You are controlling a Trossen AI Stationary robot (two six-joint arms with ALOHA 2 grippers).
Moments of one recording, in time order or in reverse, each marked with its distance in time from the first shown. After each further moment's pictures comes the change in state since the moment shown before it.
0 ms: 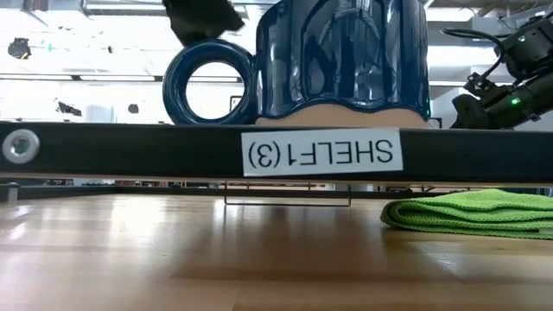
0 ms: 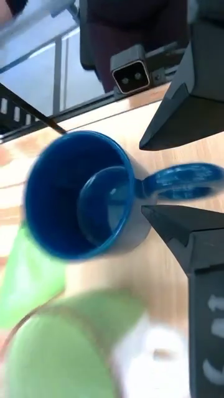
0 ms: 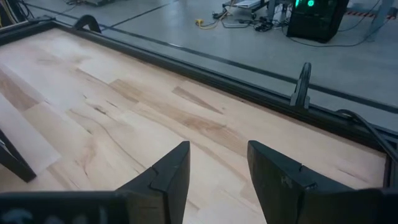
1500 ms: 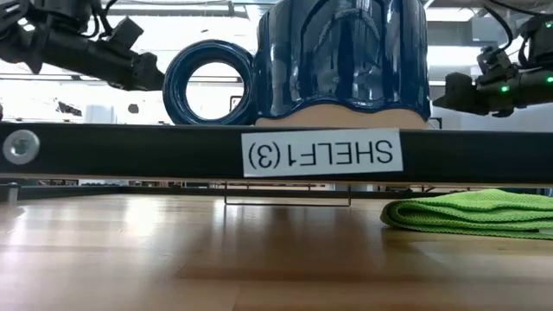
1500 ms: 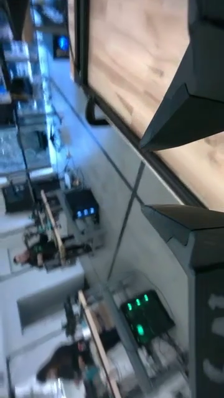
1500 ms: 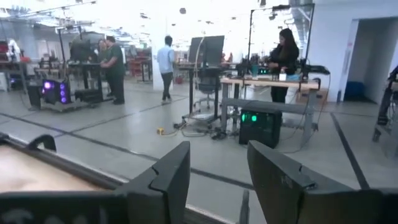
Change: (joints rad) left arm 0.804 -0.964 -0.874 0.587 -0.354 0.559; right arm -0.118 -0.003 -0.096 0.592 0.080 -0.132
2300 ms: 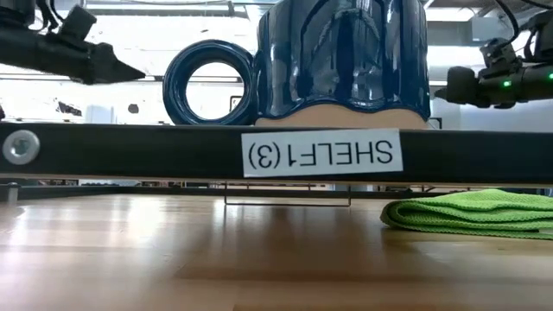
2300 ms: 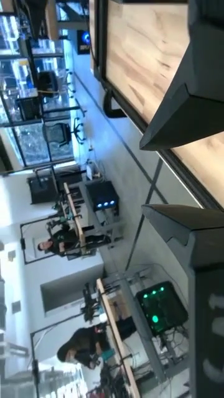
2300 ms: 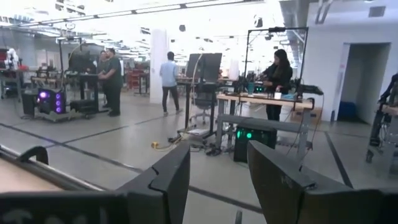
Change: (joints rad) left arm -0.006 -0.599 -0.064 -0.427 -0.017 0.037; right arm -0.002 -0.033 -0.003 0.044 0.004 -0.053
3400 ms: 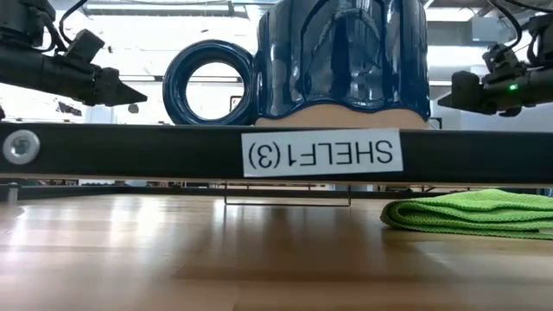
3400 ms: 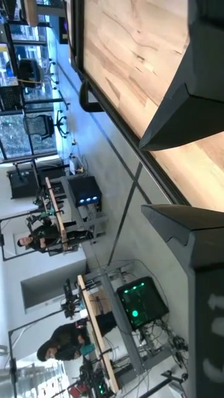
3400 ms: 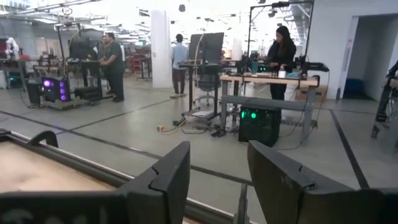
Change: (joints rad) left arm 0.003 -0.004 -0.105 0.016 -0.043 -0.041; right arm 0.028 -0.140 0.012 -0.238 0.026 0.055
